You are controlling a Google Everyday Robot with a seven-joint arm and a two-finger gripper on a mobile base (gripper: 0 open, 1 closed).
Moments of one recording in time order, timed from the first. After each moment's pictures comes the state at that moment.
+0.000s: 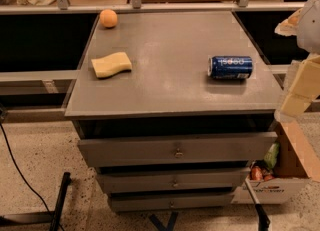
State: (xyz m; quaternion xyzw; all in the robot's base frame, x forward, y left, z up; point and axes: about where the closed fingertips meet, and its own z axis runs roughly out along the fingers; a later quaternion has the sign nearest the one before) arm 0.438 -0.215 0.983 -0.60 0.78 -0.04 0.17
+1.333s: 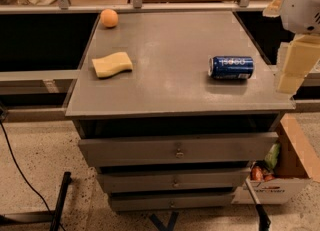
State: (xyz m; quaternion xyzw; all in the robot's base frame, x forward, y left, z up) arm 0.480 -0.220 0.993 -0.65 0.74 -0.10 0.14
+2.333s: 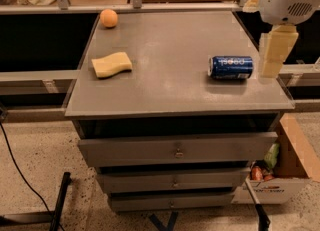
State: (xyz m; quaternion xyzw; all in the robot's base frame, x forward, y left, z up) arm 0.535 -0.209 0.981 -0.69 0.71 -0.10 0.14
